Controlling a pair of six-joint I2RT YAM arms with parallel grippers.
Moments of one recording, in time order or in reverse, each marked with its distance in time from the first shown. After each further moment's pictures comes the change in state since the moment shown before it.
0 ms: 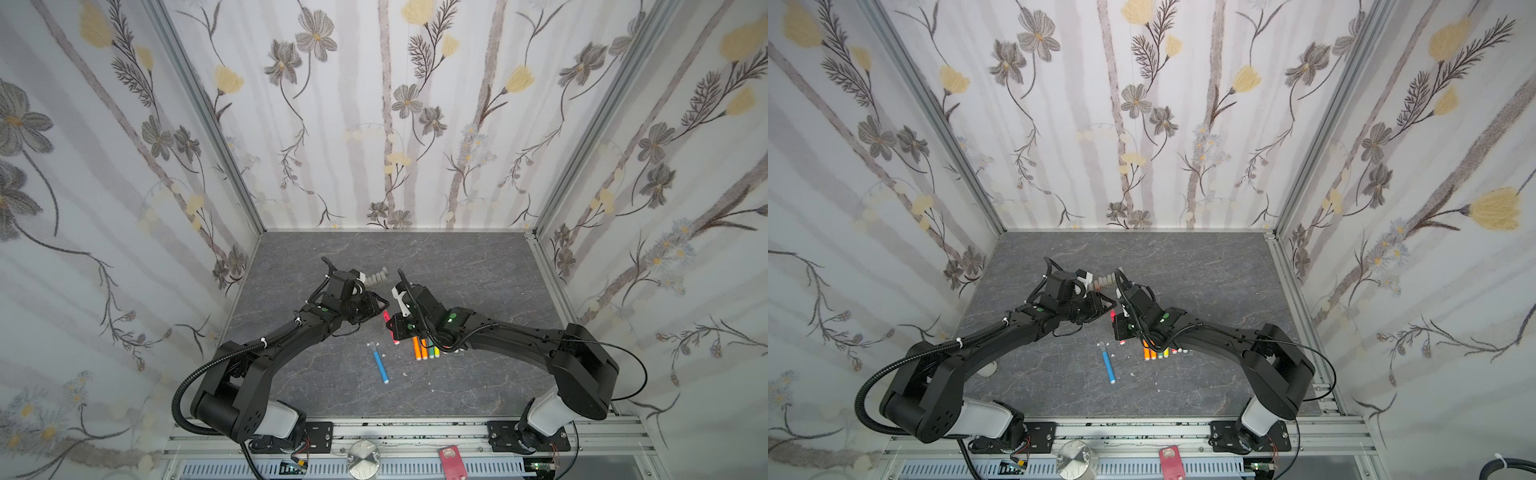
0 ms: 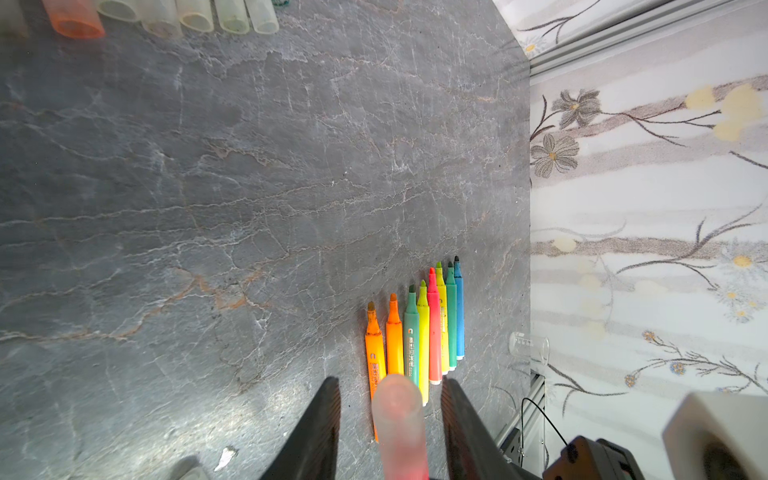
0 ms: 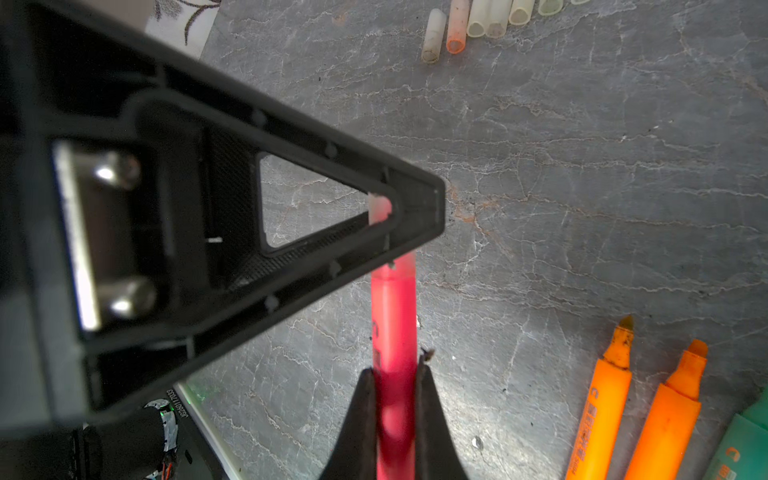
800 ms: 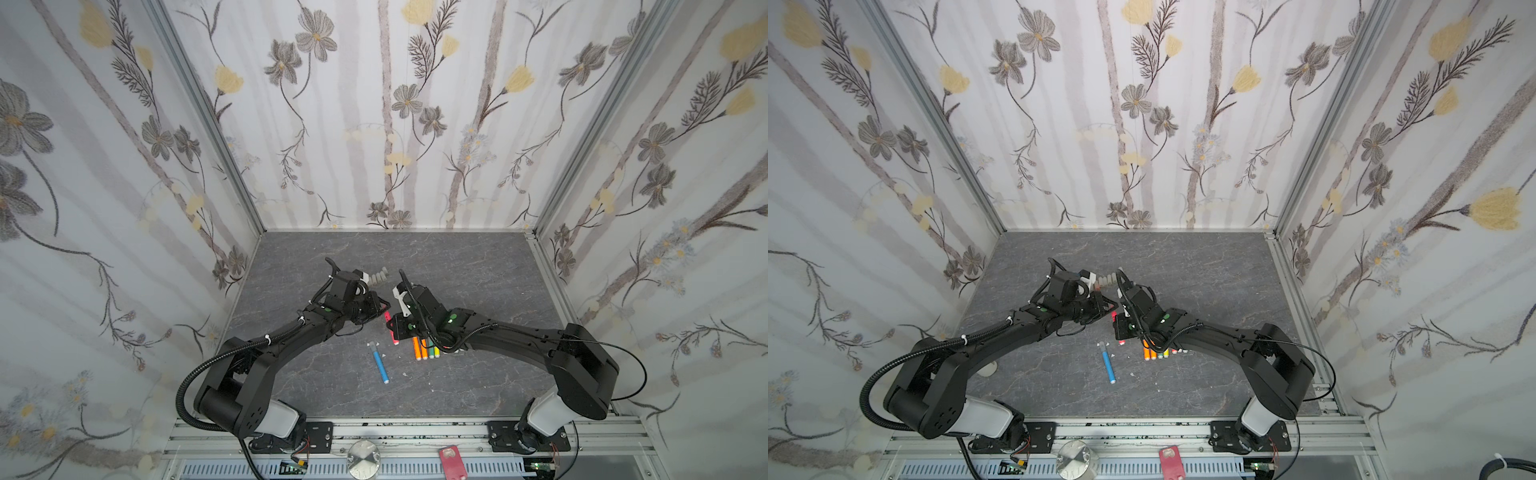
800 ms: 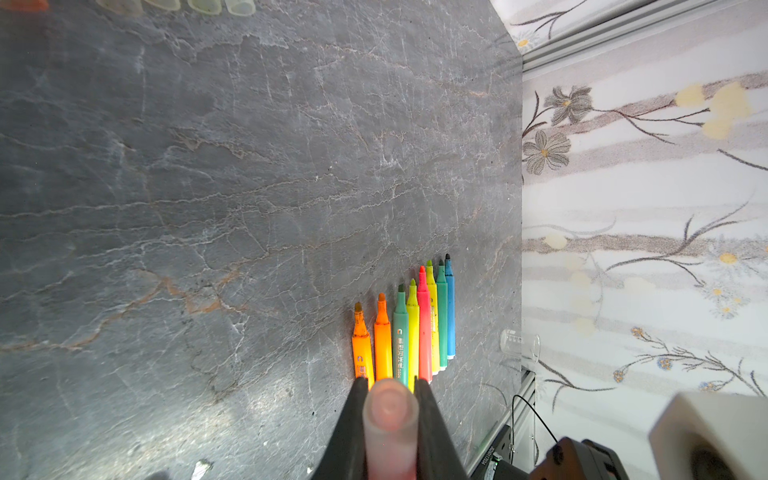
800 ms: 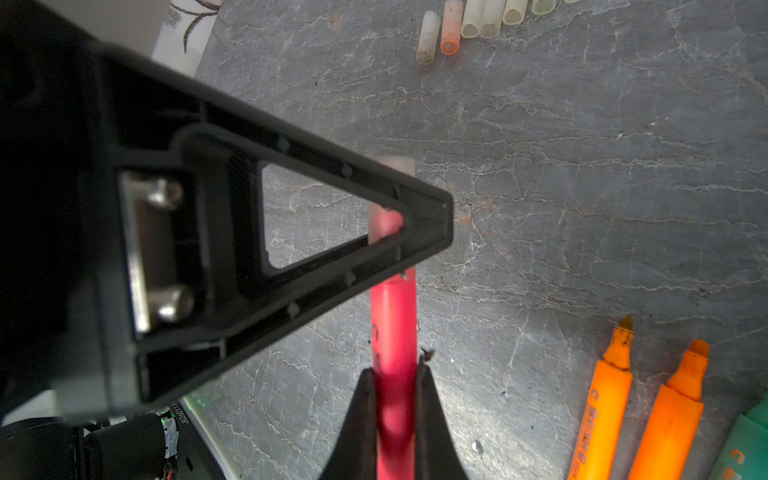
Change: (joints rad) left arm -0.013 0.020 0.006 0.032 0.007 -0.025; right arm -0.005 0.000 -0.016 0.023 -0.004 0.008
